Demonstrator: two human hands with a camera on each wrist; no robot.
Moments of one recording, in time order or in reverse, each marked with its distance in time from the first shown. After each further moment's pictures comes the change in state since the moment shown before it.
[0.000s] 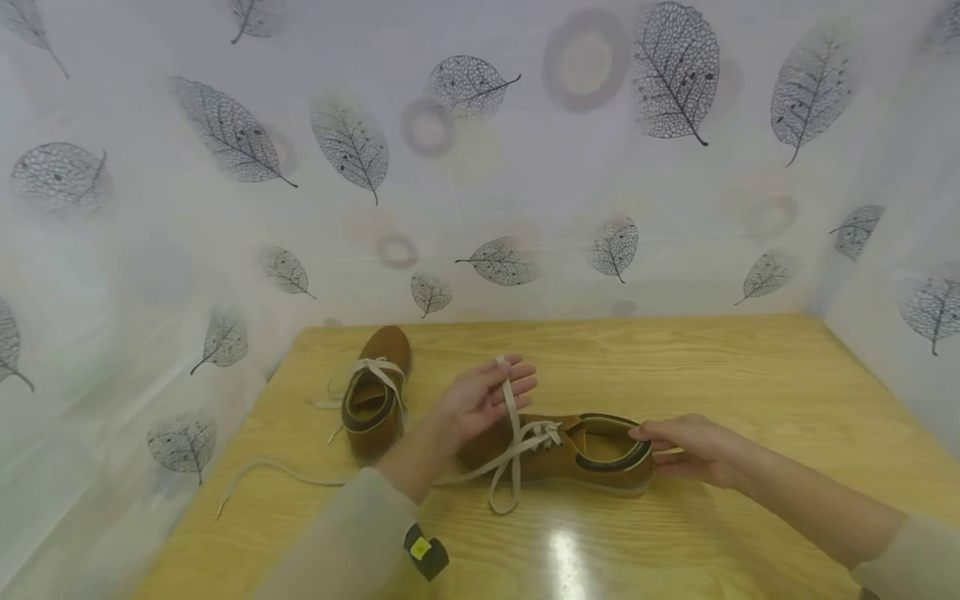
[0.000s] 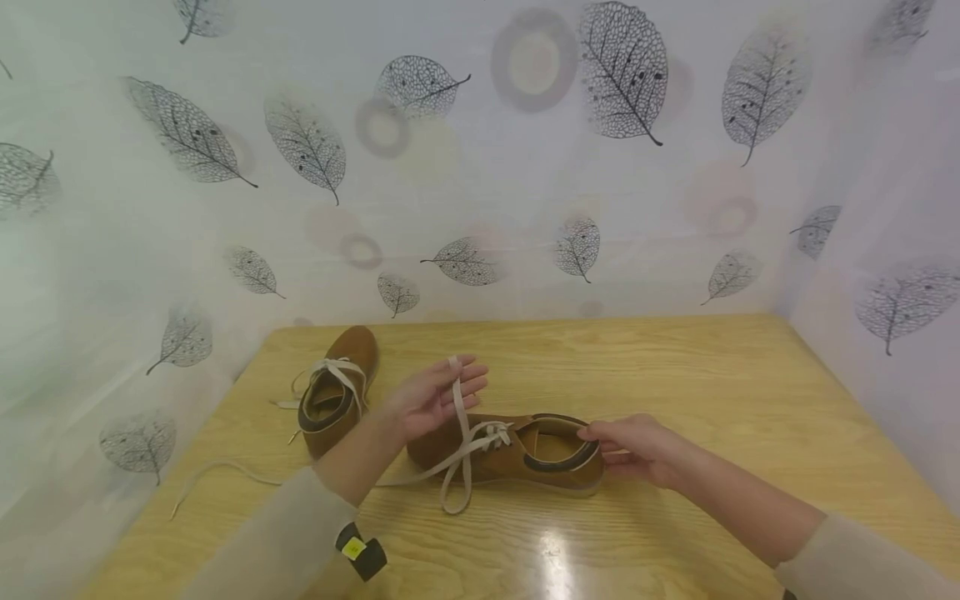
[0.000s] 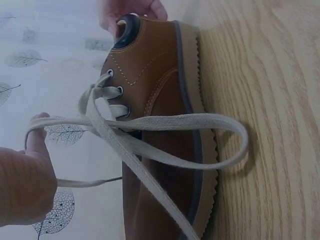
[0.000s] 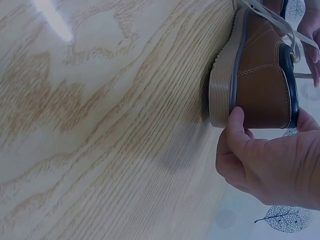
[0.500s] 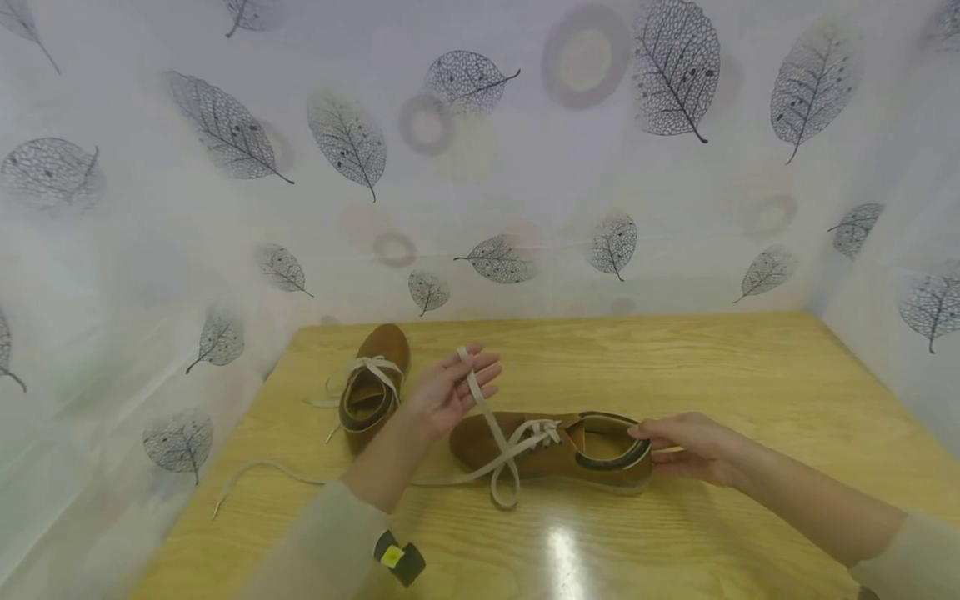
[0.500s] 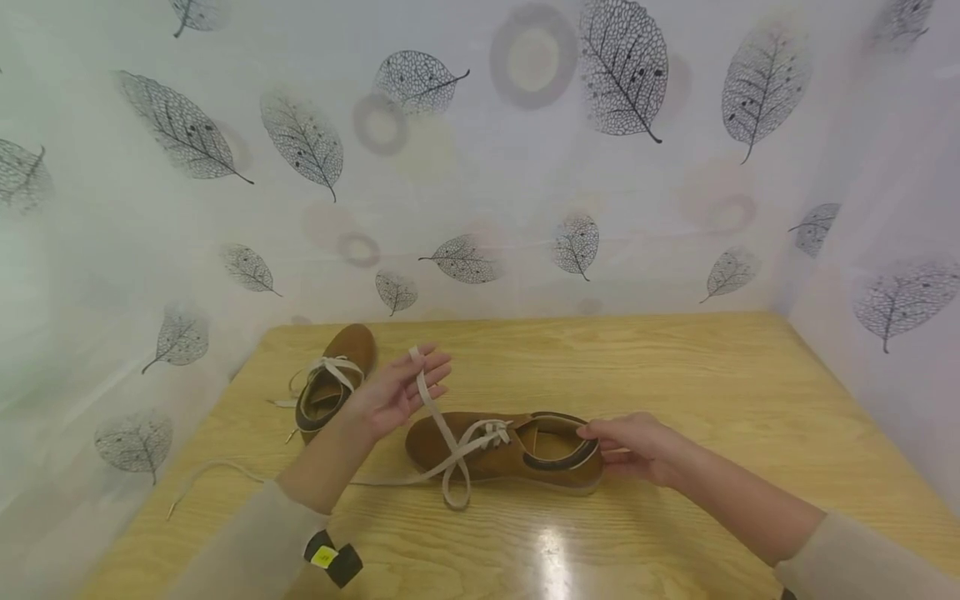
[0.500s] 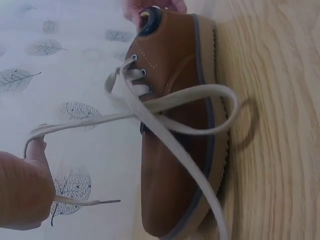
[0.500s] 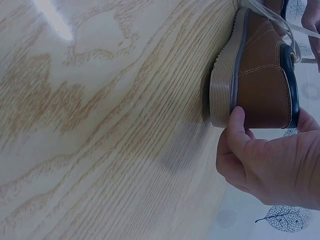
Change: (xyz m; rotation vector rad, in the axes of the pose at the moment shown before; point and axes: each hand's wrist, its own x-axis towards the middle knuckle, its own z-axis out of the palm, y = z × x) left_hand -0.025 0.022 -0.021 -0.086 0.073 0.075; right_hand -0.001 0.000 -0.001 0.048 -0.021 -0.002
